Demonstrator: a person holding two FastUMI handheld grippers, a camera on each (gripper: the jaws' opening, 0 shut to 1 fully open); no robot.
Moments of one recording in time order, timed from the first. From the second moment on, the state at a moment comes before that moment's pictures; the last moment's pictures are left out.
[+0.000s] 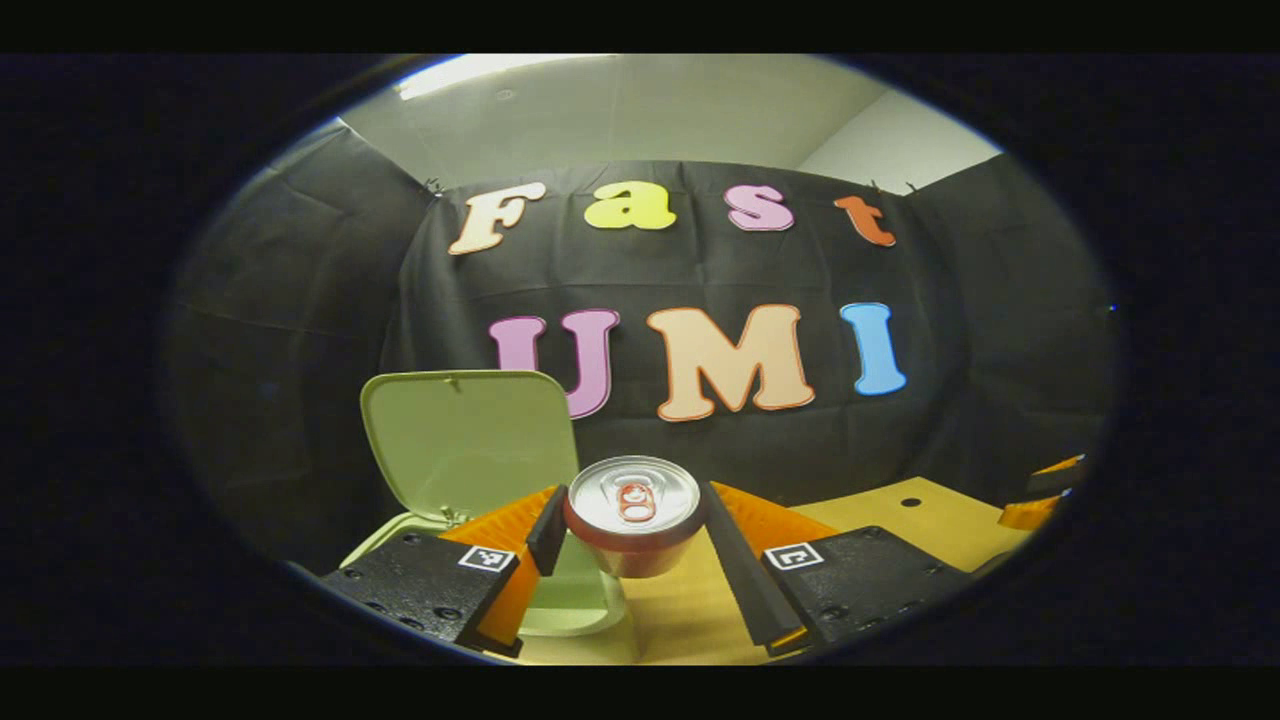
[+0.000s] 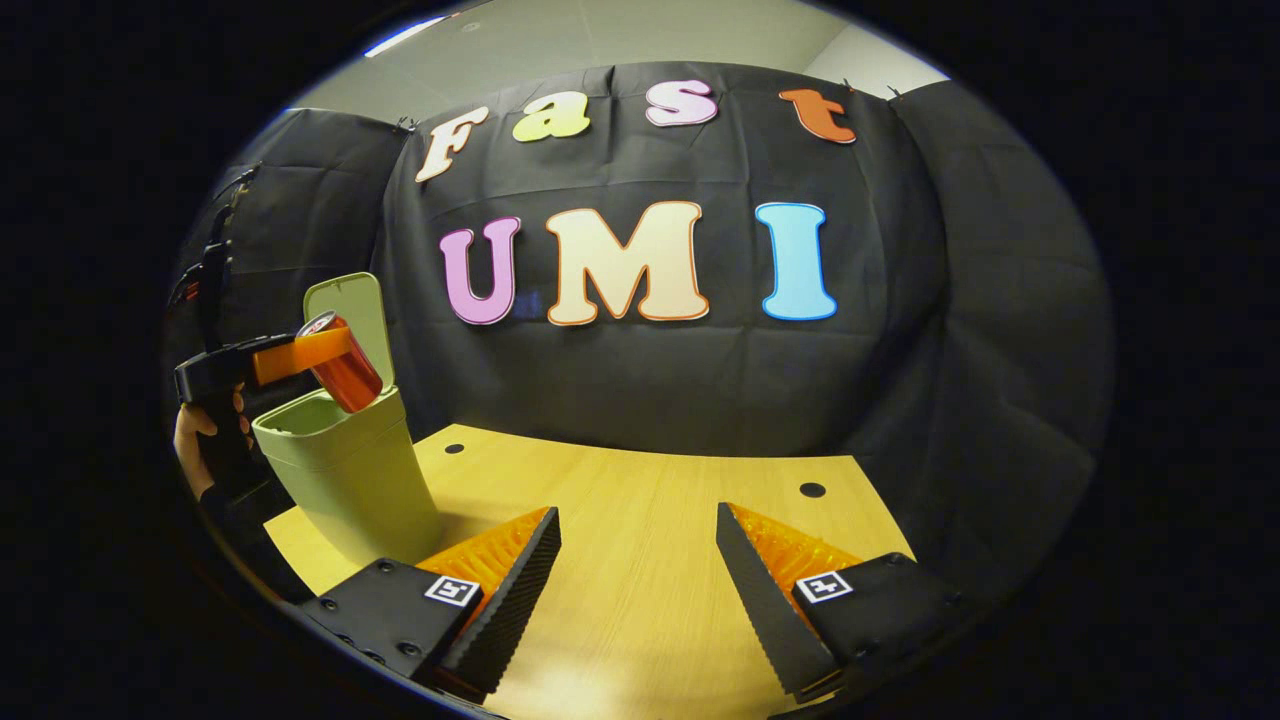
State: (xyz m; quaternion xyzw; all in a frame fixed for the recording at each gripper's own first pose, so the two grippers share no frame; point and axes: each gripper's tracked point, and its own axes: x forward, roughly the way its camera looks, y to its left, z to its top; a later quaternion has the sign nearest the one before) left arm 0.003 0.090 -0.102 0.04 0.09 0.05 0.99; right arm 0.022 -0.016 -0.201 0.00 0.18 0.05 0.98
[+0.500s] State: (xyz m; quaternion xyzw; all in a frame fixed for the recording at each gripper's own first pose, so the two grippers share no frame) left arm -0.019 0.168 -0.145 0.04 0.14 0.12 0.98; right arm 0.035 0.017 -0.208 0.00 0.19 0.07 0.98
